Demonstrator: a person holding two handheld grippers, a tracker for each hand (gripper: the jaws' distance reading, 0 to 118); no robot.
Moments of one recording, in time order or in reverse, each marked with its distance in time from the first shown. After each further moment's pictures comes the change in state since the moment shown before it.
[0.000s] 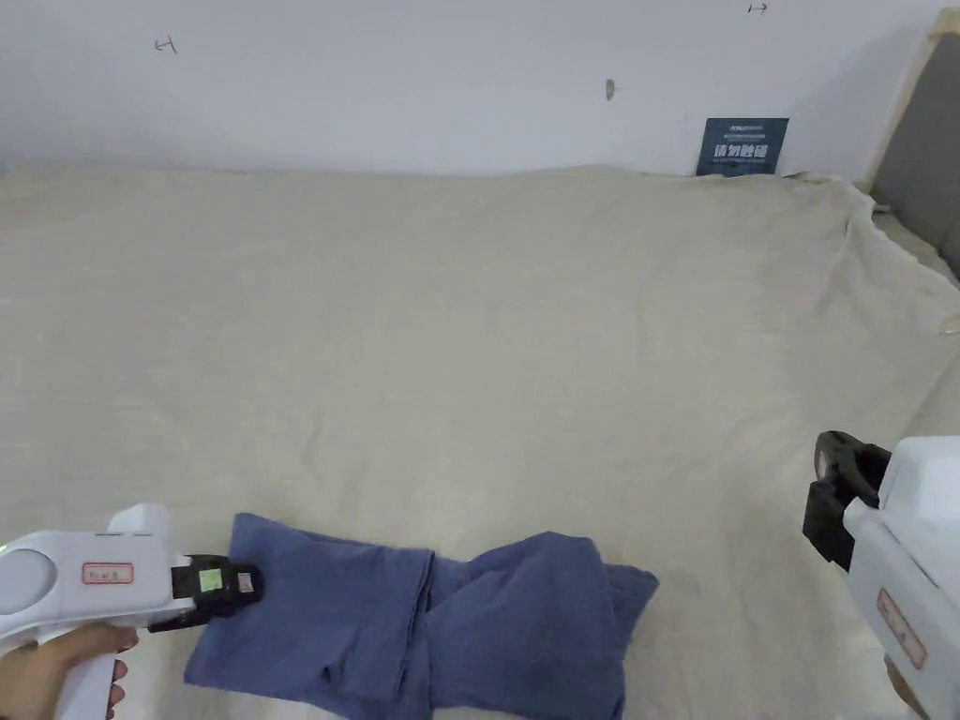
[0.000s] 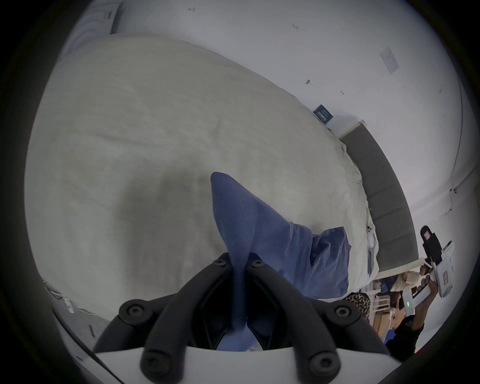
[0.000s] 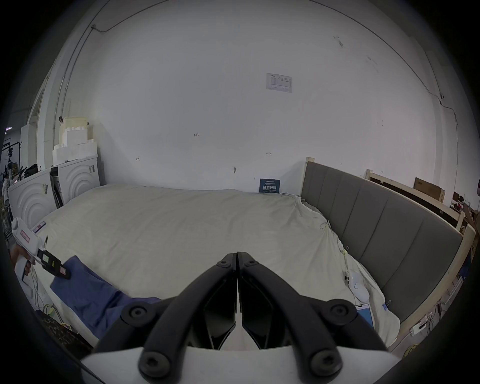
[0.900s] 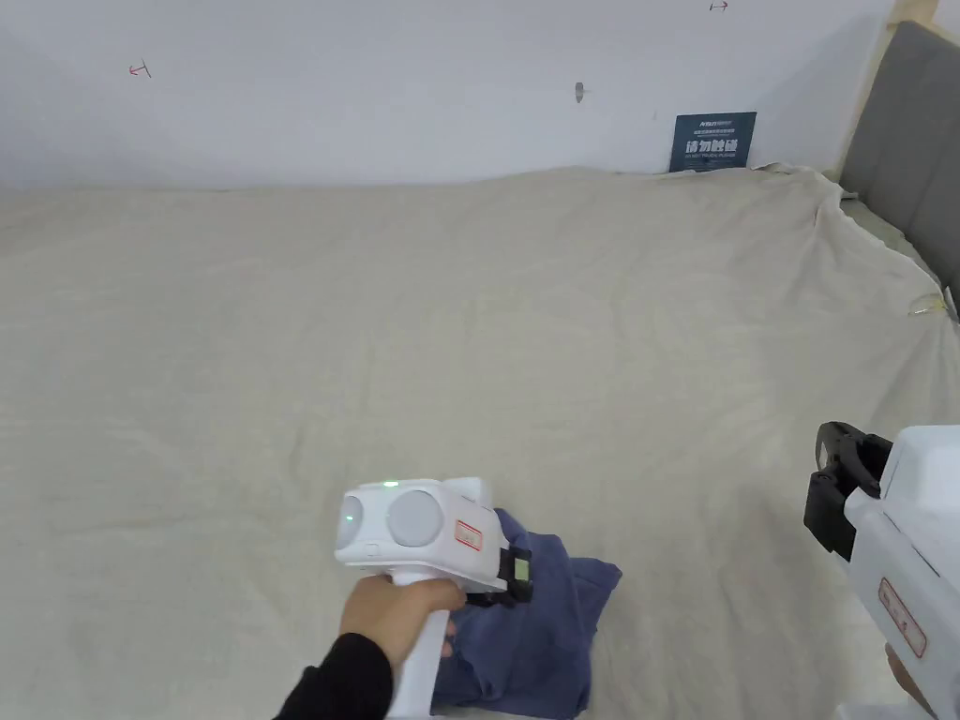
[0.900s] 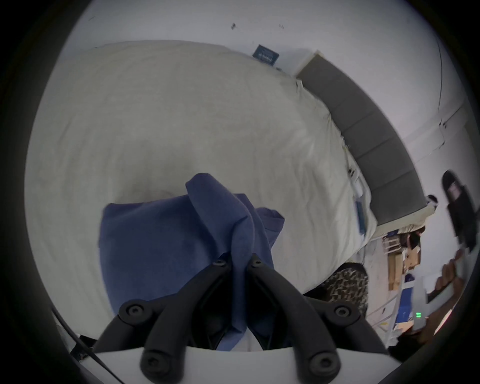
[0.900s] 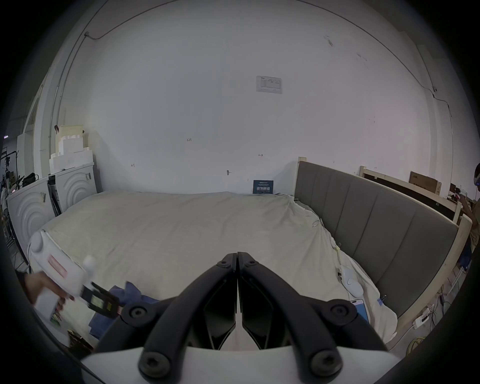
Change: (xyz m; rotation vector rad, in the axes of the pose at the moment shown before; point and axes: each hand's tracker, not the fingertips) left arm 0.255 -0.058 -0.150 -0.252 -0.038 -0.336; right arm 0.026 -0.007 0.017 0.012 -0.029 -0.042
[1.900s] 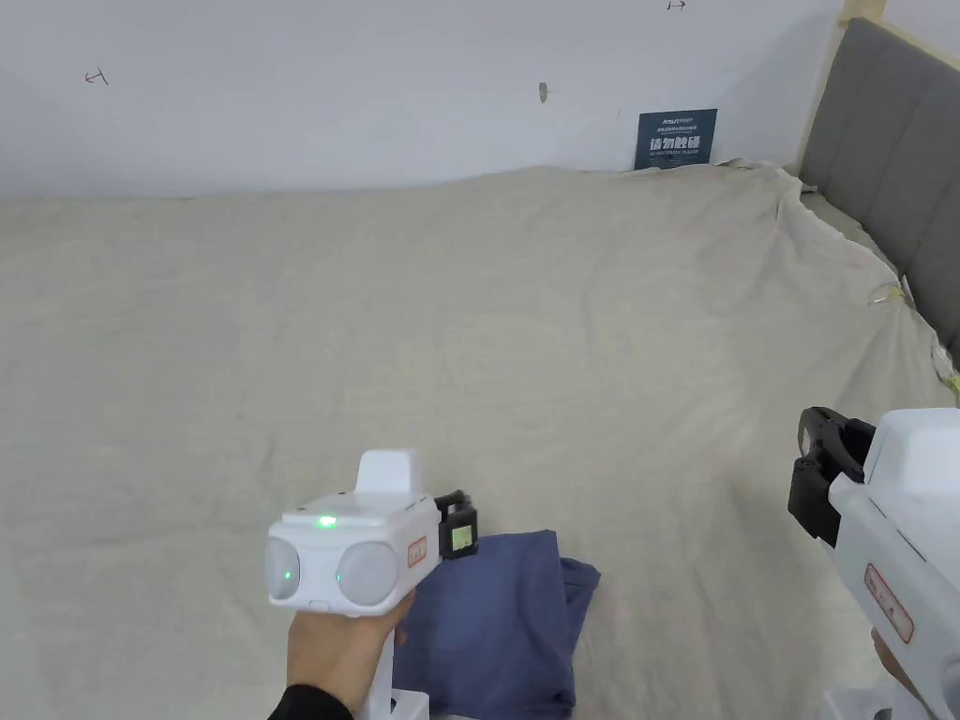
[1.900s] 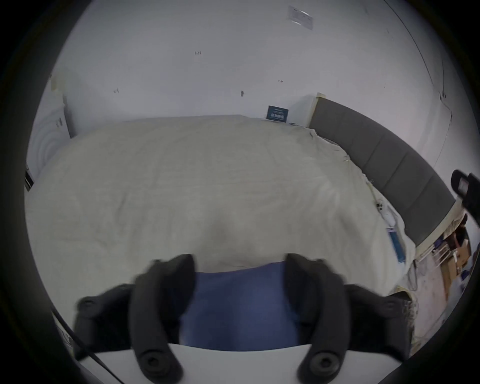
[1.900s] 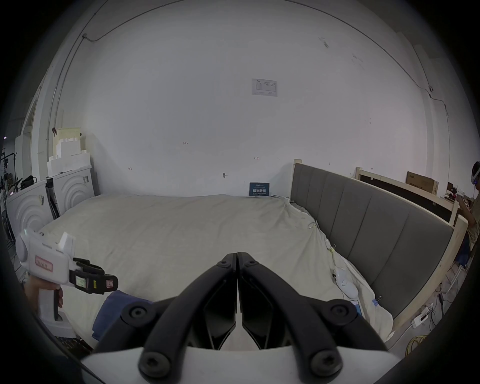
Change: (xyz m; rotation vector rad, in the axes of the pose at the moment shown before) left arm -0.010 -0.025 0.054 0.464 0.247 -0.106; right arm 0.004 0.006 0.009 0.013 -0.014 -0.007
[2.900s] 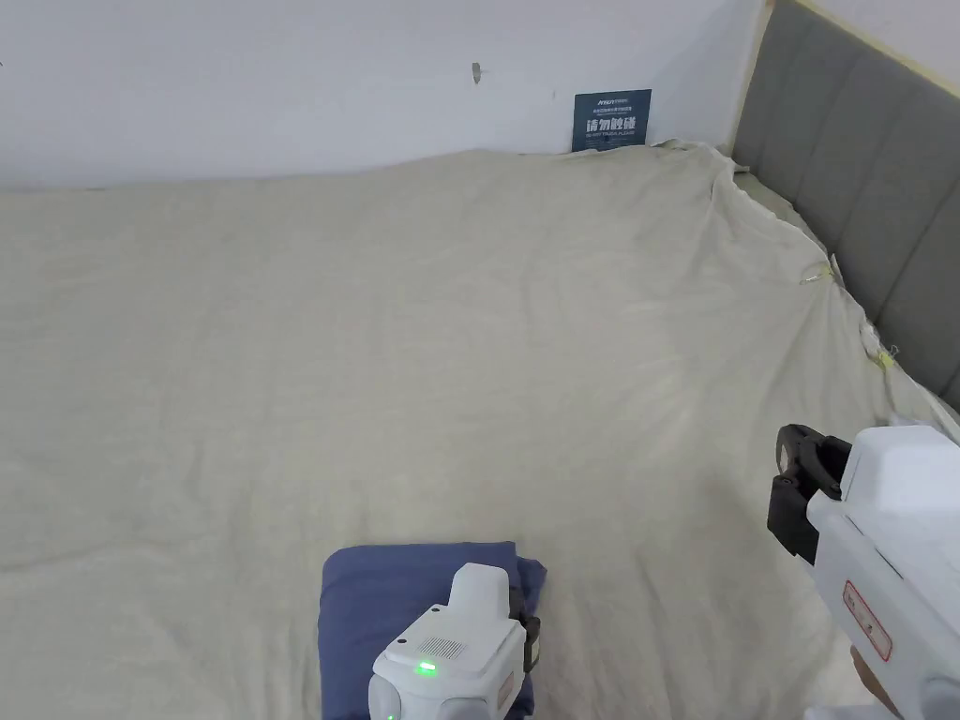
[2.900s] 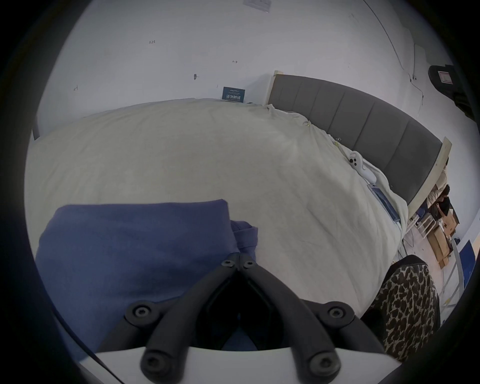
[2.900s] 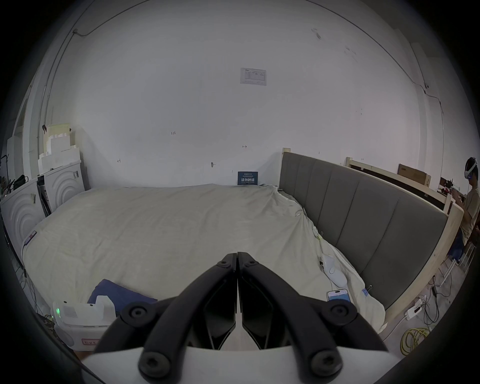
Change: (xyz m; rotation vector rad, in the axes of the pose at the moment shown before) left arm 0.093 -0.104 -0.069 -0.005 -0.199 -0.097; right arm 0.025 -0.015 0.000 -0.058 -0.056 -0.013
